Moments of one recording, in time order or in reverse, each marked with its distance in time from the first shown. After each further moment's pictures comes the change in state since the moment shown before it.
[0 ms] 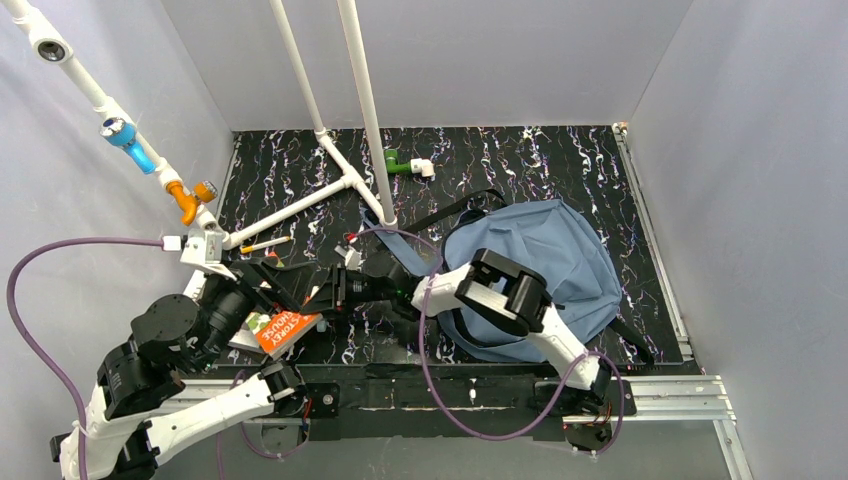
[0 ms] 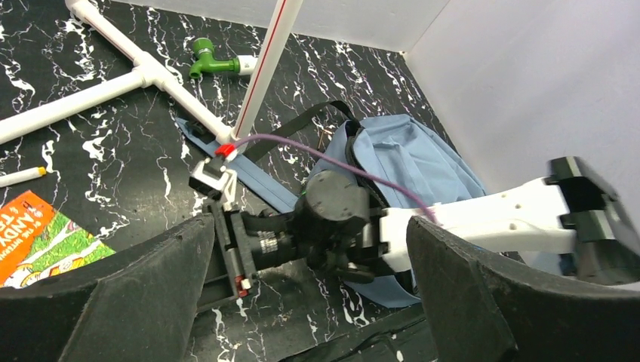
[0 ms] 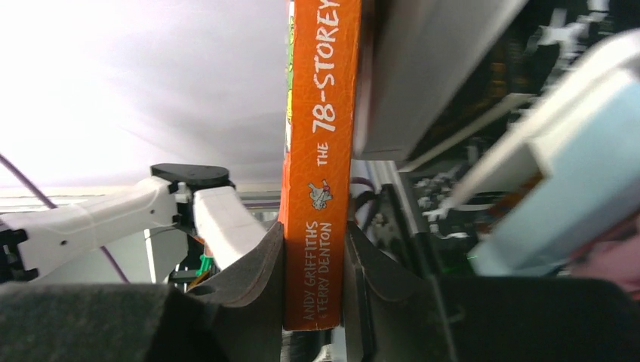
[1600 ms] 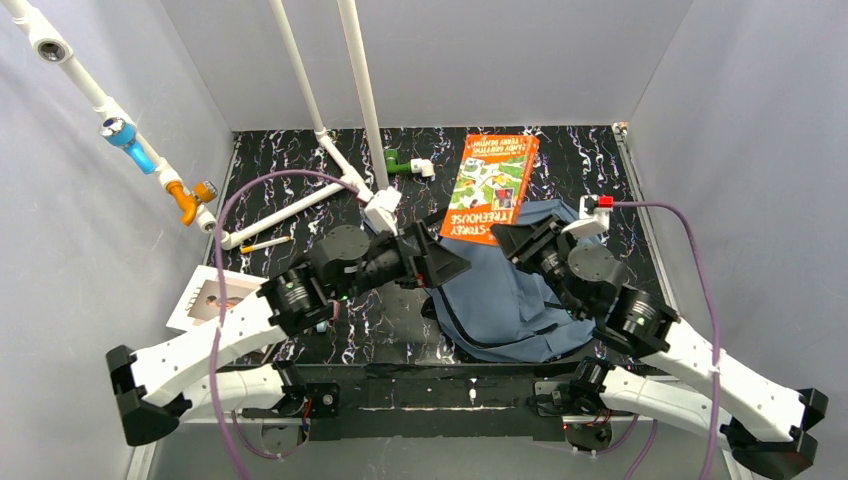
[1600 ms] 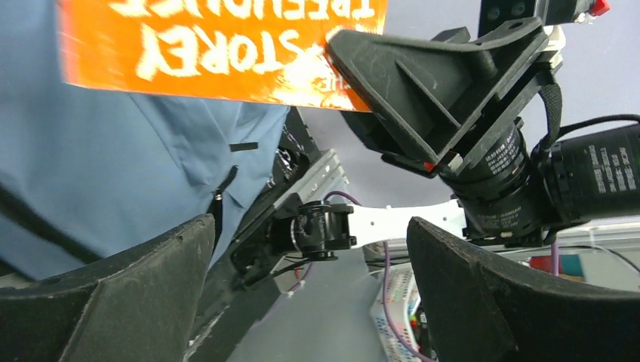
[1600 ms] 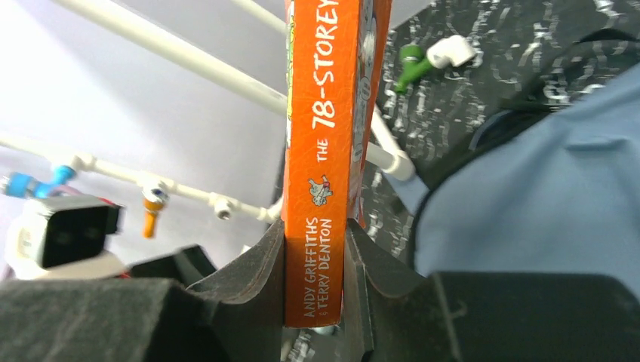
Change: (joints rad) left arm 0.000 0.620 -0.127 0.672 0.612 -0.418; right arm -0.138 -1.574 -0.449 -1.160 1.059 -0.461
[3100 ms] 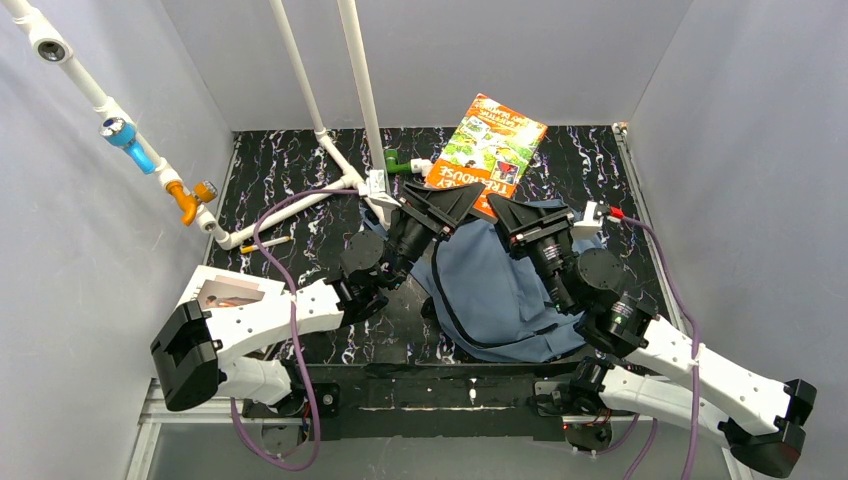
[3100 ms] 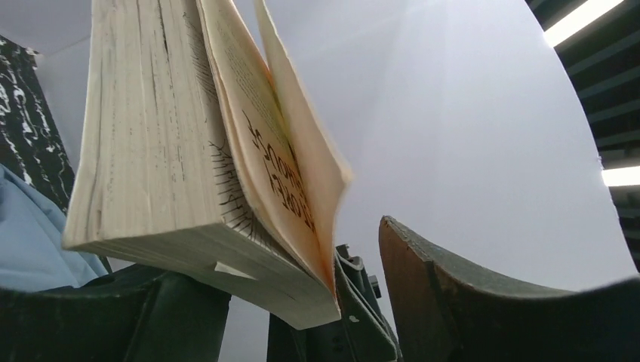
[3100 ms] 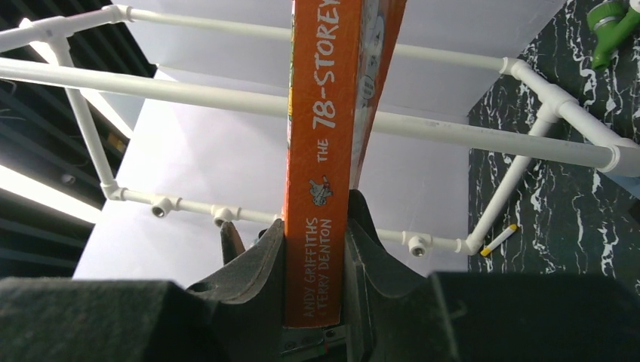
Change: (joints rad) left arm -0.022 0.283 -0.104 0.970 -0.369 -0.233; right arm 0.000 0.008 -0.116 0.449 0.019 0.440
